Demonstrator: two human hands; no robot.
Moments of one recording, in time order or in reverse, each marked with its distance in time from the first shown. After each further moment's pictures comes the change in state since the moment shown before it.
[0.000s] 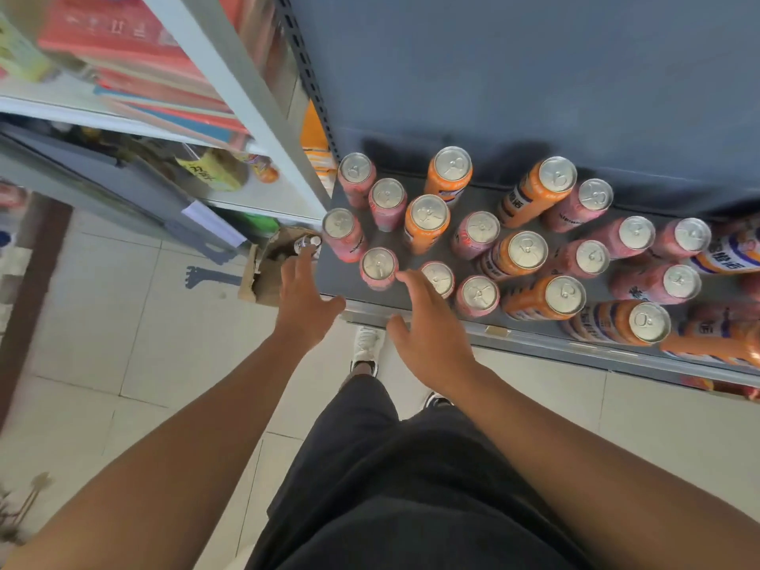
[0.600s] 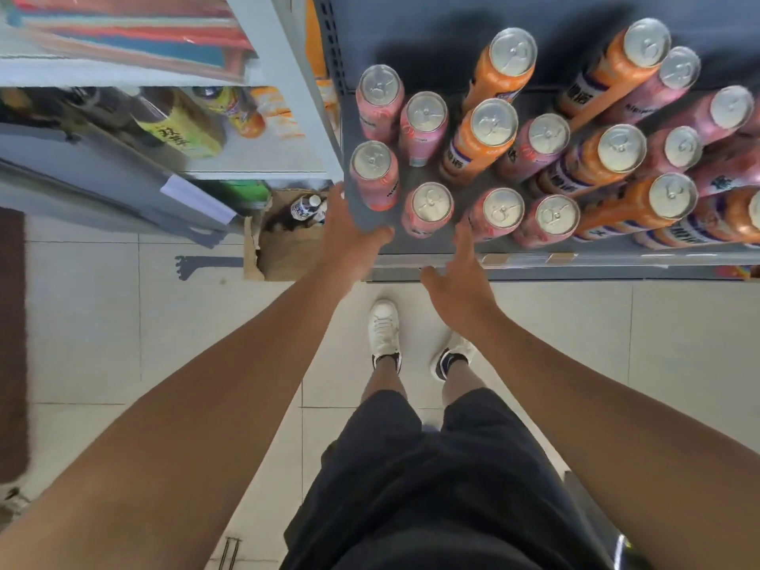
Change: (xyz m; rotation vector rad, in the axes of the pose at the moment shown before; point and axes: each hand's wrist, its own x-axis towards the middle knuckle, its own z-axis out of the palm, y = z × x) left_hand 0.064 -0.030 0.007 -0.378 -0.256 -0.026; right_hand 0.035 0.001 0.104 0.325 0.117 0.526
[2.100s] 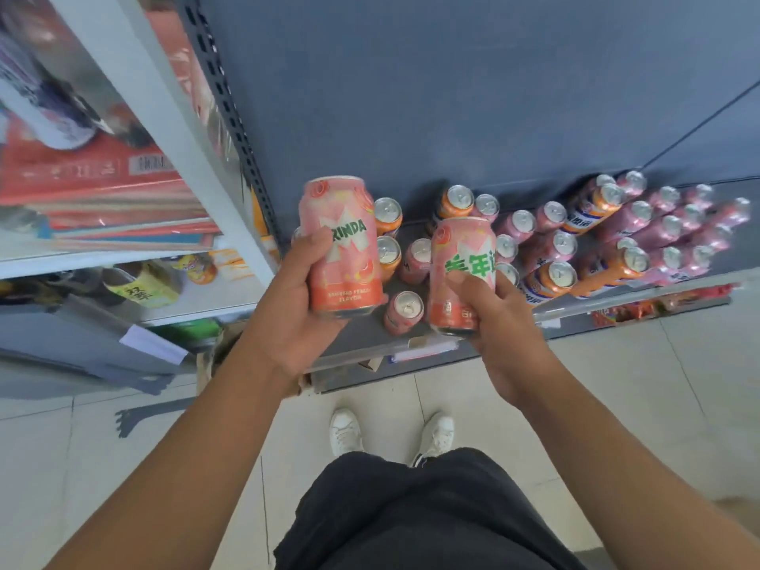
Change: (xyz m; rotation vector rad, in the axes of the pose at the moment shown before) left_hand -0.132 0.175 -0.045 -0.845 -0.710 0.090; right_hand -0.141 -0.085 -0.148 0.829 0.233 -0.152
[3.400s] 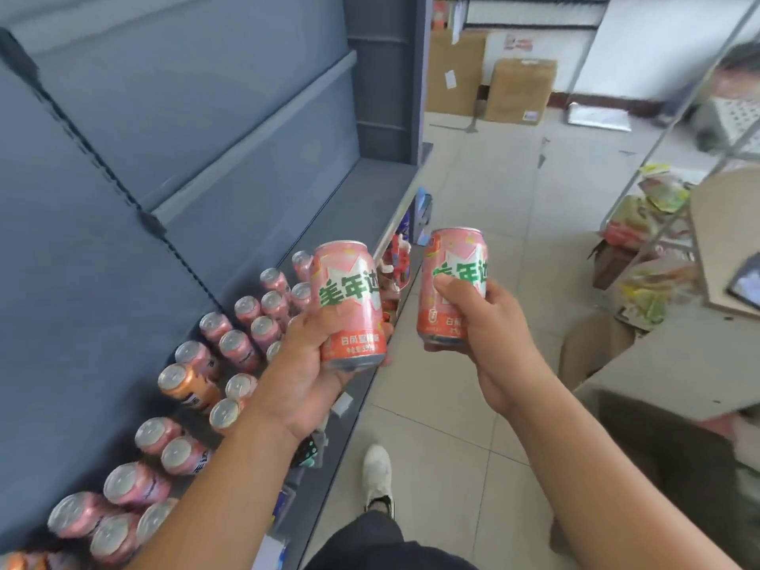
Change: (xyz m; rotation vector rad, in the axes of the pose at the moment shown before) left_hand 0.150 -0.387 0.511 0.479 -0.656 -0.513; right_hand -0.116 -0.067 -0.571 0.549 0.825 -0.325
